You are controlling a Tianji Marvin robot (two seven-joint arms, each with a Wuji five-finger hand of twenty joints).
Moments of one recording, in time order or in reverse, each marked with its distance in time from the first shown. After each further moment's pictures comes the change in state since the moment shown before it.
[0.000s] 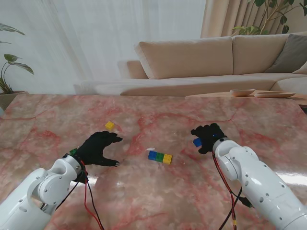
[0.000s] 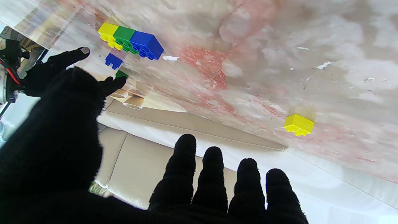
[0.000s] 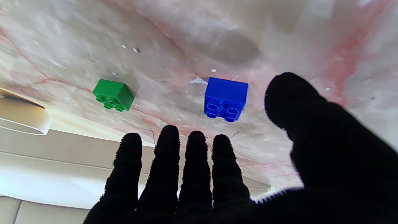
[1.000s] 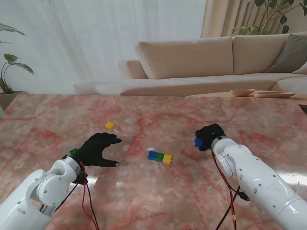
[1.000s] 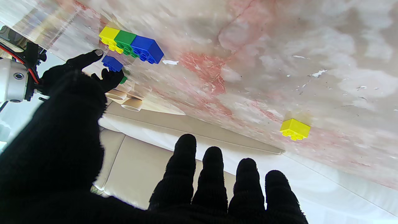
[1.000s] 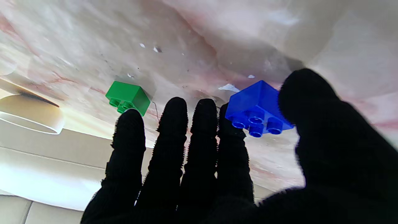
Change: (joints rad) left arm 0.016 0.000 -0.011 -0.017 -0.007 0.014 -0.021; right arm 0.131 0.002 -0.173 0.161 0.063 0.105 -0.097; left_hand 0.000 0.030 -0.011 0.000 0.000 0.001 0.000 0.000 0.000 0.000 0.000 0.000 0.000 -0.011 0.000 -0.001 0.000 -0.010 -0.025 -0.031; right_hand 0.012 0.025 -0.183 -0.016 0.248 -0.136 0.408 0.215 0.406 -0.091 0.124 0.114 0.346 -0.050 0.165 0.097 0.269 -0.030 0.461 0.173
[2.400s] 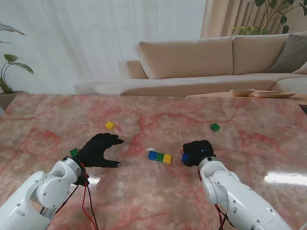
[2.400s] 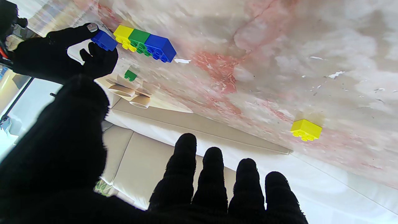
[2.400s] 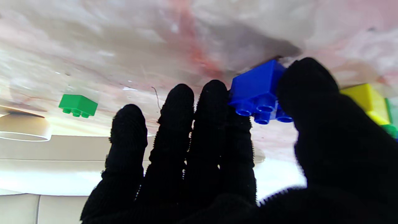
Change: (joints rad) left arm 0.019 -0.001 0.000 -0.021 -0.017 -0.016 0.011; right arm -0.291 -0.038 0.089 -0.309 0.011 0.187 -0.063; left_hand 0.011 0.040 -0.031 0.022 0.010 0.002 0.000 0.000 0.000 0.002 -0.009 -0.006 -0.002 -0.001 0.000 0.000 0.002 -0.002 -0.011 -0.055; right_hand 0.036 -0.097 0.100 -0.148 0.163 -0.058 0.219 -0.299 0.316 -0.017 0.019 0.161 0.232 -0.008 0.120 0.087 0.137 0.005 0.141 0.000
